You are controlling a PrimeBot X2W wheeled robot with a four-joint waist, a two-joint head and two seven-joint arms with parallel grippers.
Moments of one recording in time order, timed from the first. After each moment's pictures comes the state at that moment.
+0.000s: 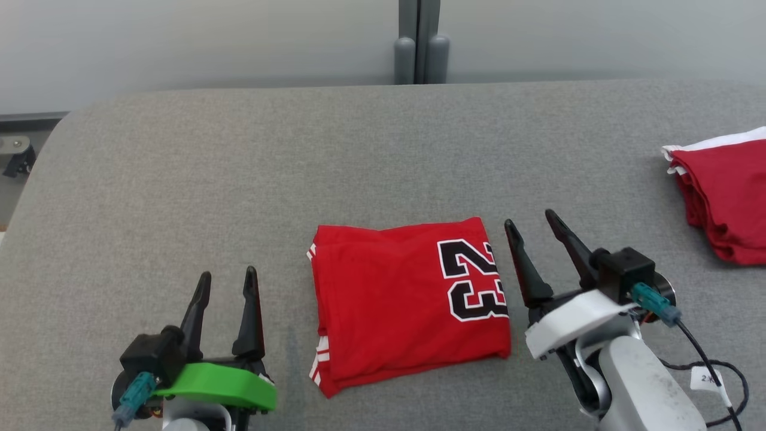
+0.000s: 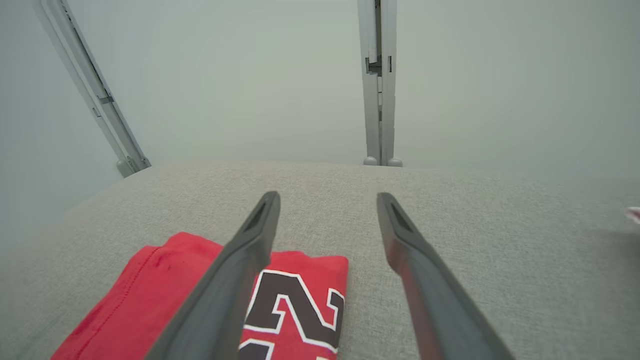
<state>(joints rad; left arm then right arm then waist) -0.08 0.05 -0.14 0.23 -0.38 -0.11 -0.26 -0.30 -0.05 0.21 0.34 0.24 0.13 -0.26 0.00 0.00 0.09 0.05</state>
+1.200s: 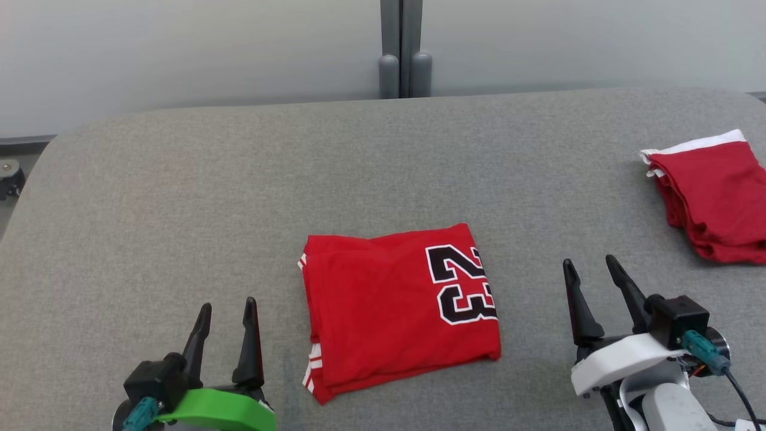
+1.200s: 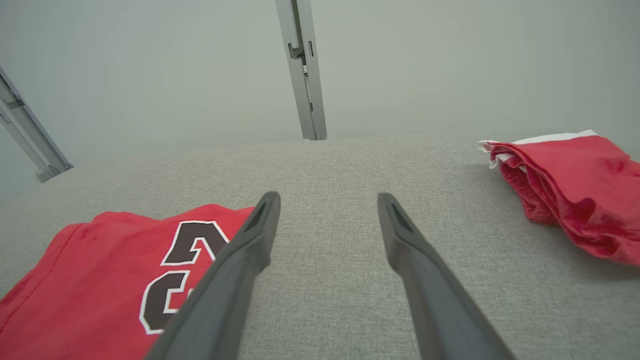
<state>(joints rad) 0.00 0.05 -0.13 0.24 -0.37 -0.10 -0.26 -0.11 -0.05 0.03 0.26 0.21 0.13 -0.26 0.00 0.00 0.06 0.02</state>
